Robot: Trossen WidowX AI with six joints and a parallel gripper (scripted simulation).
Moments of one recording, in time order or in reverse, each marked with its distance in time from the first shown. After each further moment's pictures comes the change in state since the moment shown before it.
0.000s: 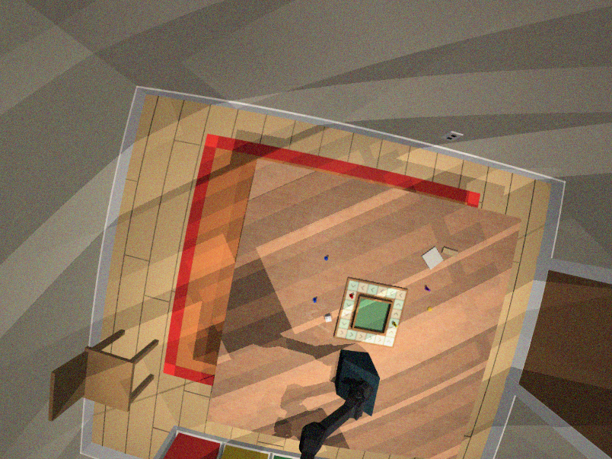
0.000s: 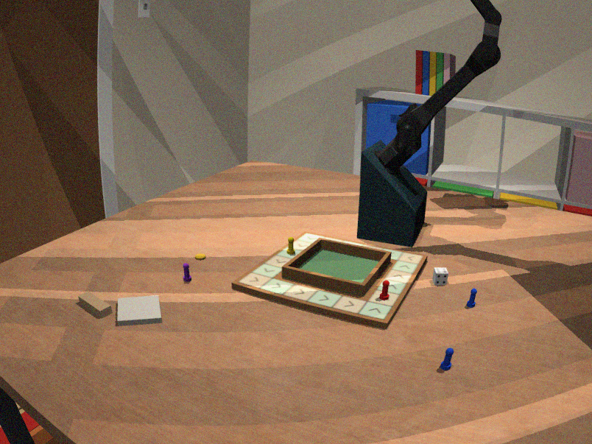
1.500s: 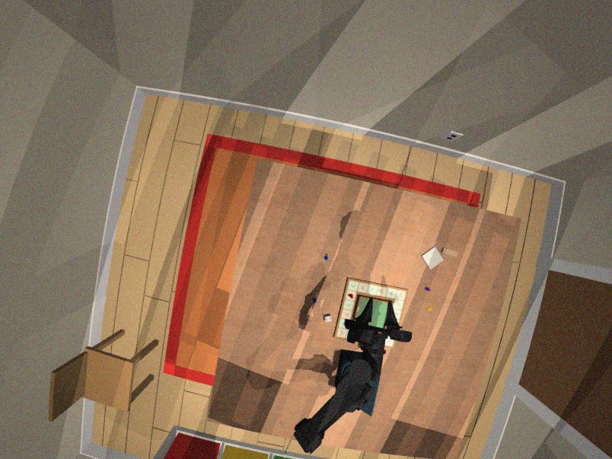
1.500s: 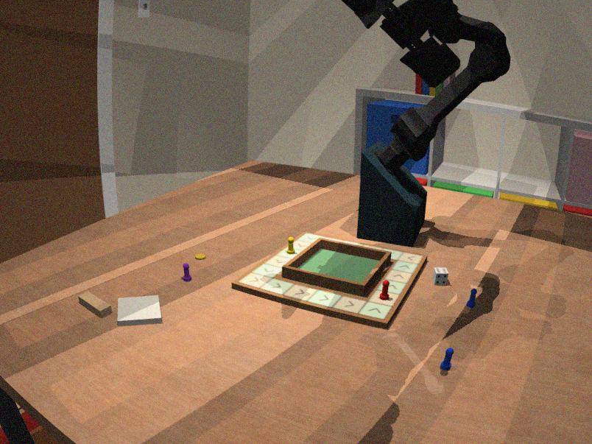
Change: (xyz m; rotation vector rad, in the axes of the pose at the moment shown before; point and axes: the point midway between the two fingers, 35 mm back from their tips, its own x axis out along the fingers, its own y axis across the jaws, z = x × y) arm -0.238 0.357 0.384 1.350 0.072 1.593
